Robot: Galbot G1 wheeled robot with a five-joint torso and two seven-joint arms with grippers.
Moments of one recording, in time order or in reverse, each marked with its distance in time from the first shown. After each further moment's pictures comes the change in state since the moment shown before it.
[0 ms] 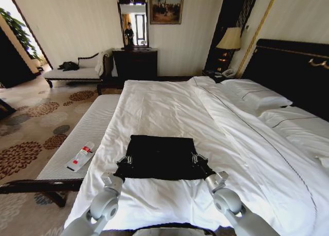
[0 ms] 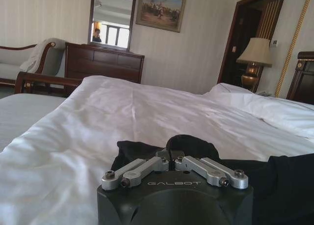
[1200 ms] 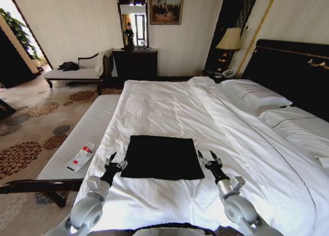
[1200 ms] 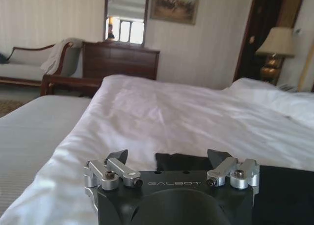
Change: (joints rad) left arm 0.034 0.123 -0.176 -0.054 -0.161 0.100 -0.008; right arm -0.078 -0.015 0.218 0.098 0.354 -0.140 0.196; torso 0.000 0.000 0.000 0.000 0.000
